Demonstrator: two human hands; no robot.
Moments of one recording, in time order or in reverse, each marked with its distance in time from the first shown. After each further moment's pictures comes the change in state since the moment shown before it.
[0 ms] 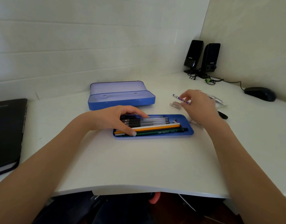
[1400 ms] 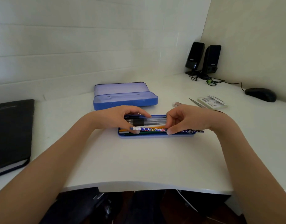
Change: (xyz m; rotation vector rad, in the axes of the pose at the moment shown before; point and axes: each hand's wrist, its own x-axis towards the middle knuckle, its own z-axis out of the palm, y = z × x) left_hand 0.000 -0.002 -0.002 -0.081 -0.012 0.005; right_hand -0.028 -0.031 -0.027 0.388 -0.805 -0.260
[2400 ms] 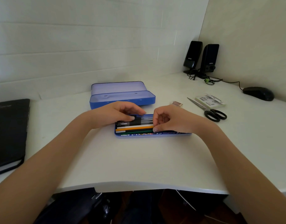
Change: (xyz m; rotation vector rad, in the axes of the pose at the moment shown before) left_hand 0.004 -0.005 0.001 -0.164 0.128 0.014; right_hand 0.023 0.004 0.023 -0.102 0.144 -0.119
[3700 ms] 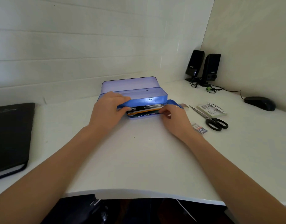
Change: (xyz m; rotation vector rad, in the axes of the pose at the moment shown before) left_hand -0.004 0.004 0.006 0.668 0.887 0.228; right_hand 0.038 0.034 0.018 -0.094 0.598 0.124
